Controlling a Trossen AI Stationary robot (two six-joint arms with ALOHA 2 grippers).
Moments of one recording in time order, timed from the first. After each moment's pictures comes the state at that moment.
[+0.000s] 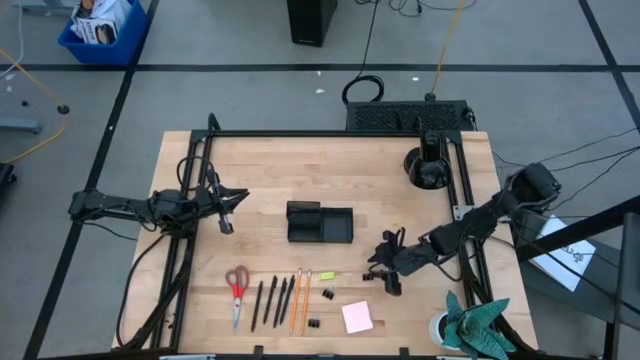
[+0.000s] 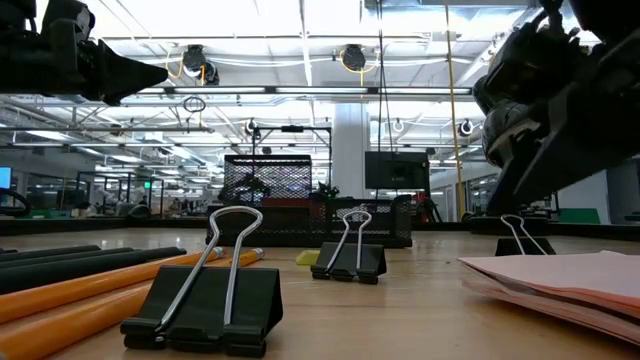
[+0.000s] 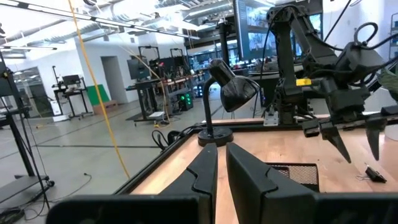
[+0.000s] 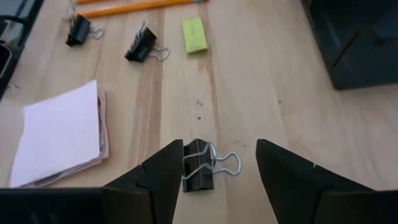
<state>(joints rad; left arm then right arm) -0.10 0.16 0.01 0.30 -0.39 0.20 0.49 1.46 0.49 0.20 0.23 0.54</state>
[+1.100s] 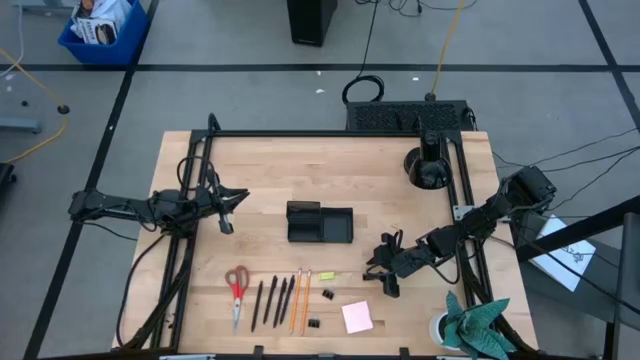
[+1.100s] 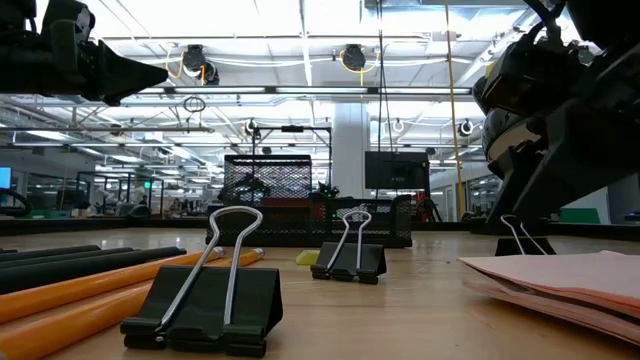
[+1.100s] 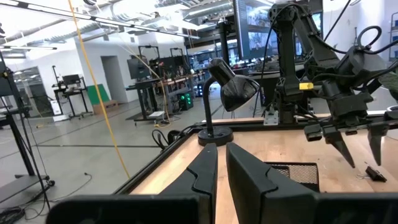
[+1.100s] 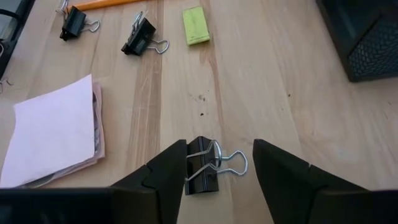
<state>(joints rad) -0.10 0.16 0.01 0.29 -0.39 0.20 0.49 1.52 0.49 0.25 0.23 0.55</state>
